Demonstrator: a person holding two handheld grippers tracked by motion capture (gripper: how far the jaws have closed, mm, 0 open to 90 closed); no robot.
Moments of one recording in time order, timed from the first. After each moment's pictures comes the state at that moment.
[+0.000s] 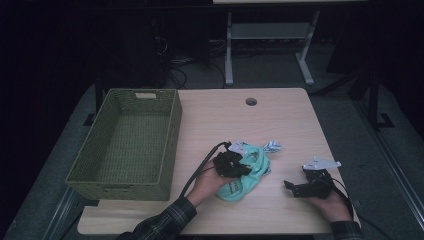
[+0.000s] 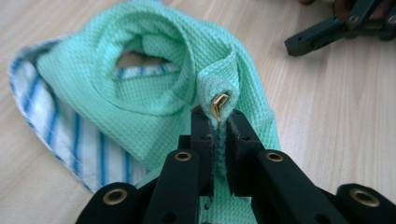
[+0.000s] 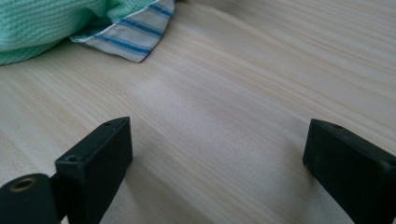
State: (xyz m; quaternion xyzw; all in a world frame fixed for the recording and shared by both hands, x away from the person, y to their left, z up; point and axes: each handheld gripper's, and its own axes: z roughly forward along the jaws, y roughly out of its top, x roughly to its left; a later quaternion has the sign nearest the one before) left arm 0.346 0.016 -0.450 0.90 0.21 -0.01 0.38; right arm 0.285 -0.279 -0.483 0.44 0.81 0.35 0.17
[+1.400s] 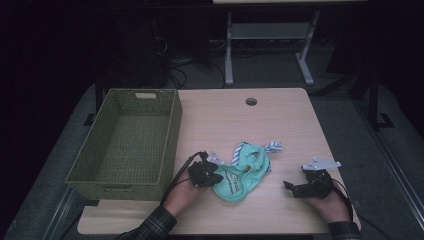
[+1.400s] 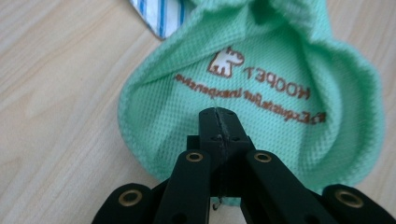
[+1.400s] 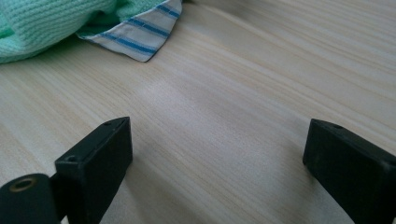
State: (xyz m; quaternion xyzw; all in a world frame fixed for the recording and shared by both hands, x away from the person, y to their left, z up) left arm 0.319 0.084 -0.451 0.92 0.25 0.04 0.29; right arm 0.285 -0.278 -0.483 0.43 0.81 0.35 0.17
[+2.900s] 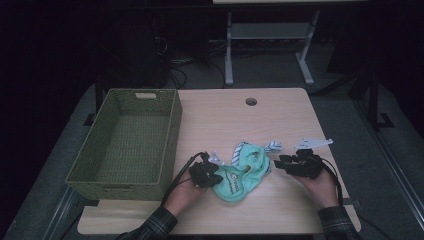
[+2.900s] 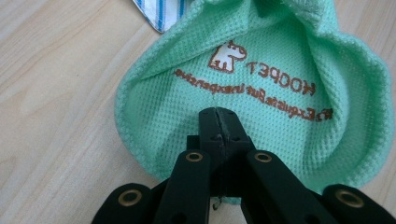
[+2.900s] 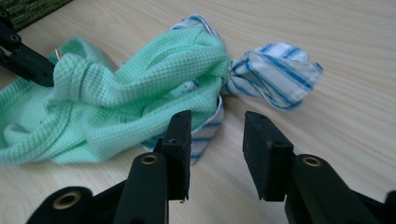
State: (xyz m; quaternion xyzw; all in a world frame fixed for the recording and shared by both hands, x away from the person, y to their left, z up) left arm 0.320 0.082 -0.452 0.92 0.25 0.04 0.28; right arm 0.327 -0.251 -0.444 0.41 0.81 0.41 0.10
